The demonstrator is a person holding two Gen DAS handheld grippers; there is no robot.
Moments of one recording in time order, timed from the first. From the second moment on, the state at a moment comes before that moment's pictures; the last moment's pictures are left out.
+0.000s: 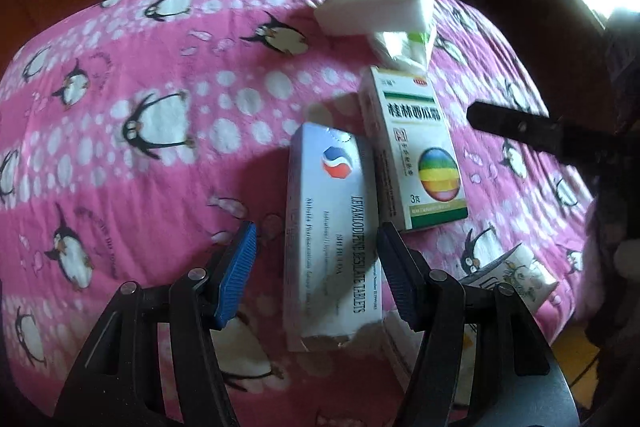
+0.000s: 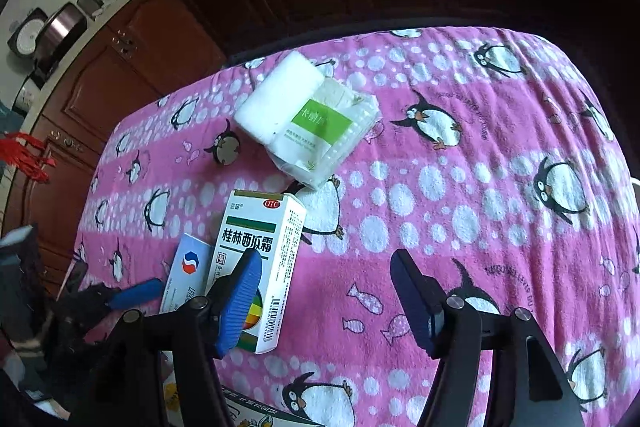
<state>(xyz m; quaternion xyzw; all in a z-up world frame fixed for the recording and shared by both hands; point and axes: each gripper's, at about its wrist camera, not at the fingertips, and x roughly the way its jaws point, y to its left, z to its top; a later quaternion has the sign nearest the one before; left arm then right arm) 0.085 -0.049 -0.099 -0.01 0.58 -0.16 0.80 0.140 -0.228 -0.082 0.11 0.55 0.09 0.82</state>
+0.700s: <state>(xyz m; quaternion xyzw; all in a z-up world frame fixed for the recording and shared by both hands) 0.097 -0.002 -0.107 -0.04 0.59 -0.11 0.80 0.150 -0.154 -0.111 0.04 0.59 0.13 0.80</state>
